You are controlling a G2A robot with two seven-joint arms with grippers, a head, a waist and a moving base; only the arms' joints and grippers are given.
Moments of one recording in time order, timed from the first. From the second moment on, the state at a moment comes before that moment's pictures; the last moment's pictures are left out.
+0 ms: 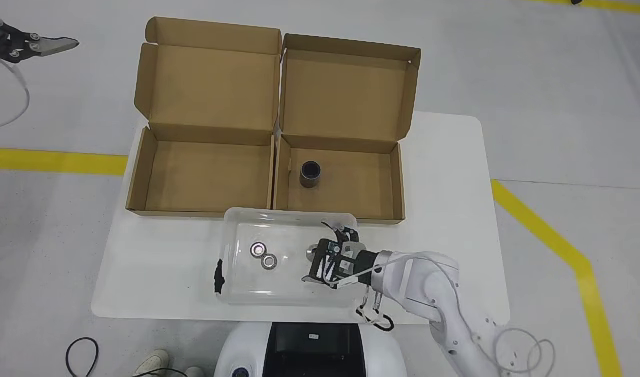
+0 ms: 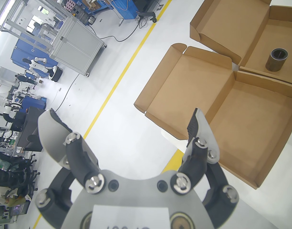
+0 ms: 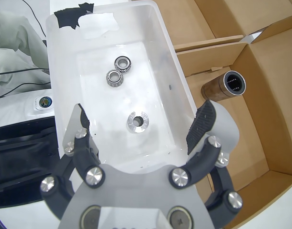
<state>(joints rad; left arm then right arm) 0.56 -0.16 -1.11 -1.50 0.89 -0.82 -0.11 -1.45 -1.25 1.02 -1.91 -1.49 -0.72 0.44</state>
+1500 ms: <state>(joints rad) 0.56 -0.16 -1.11 -1.50 0.89 -0.82 -0.11 -1.27 -1.28 0.79 -1.77 -1.56 -0.61 0.72</state>
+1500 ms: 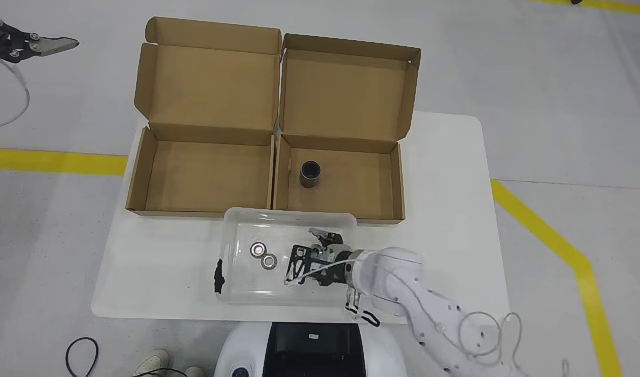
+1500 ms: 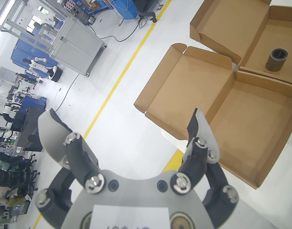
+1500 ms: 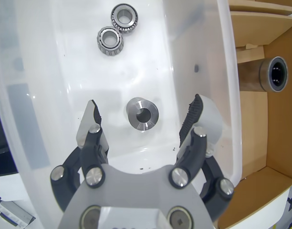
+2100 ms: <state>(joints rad) 0.56 -0.16 -1.11 -1.50 0.89 -0.82 -0.11 -1.16 -1.31 0.72 -1.65 -1.46 -0.61 0.83</state>
